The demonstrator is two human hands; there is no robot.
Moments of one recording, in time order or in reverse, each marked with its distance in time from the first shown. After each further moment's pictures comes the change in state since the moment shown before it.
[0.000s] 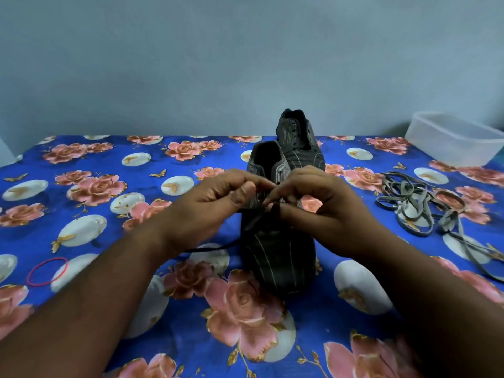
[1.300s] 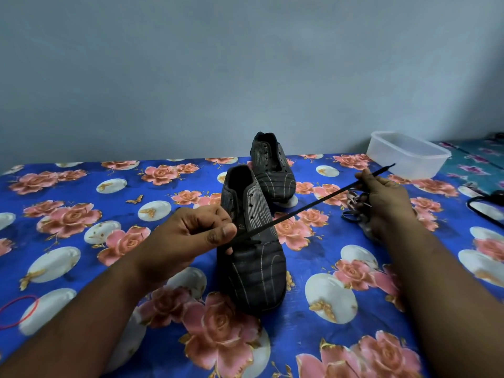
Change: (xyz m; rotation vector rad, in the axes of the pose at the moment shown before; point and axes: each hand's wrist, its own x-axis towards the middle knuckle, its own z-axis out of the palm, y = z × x) left_hand -0.005 0.005 0.005 -0.246 -0.048 -0.034; right_hand -0.040 0.114 -0.098 0.534 0.946 1.027
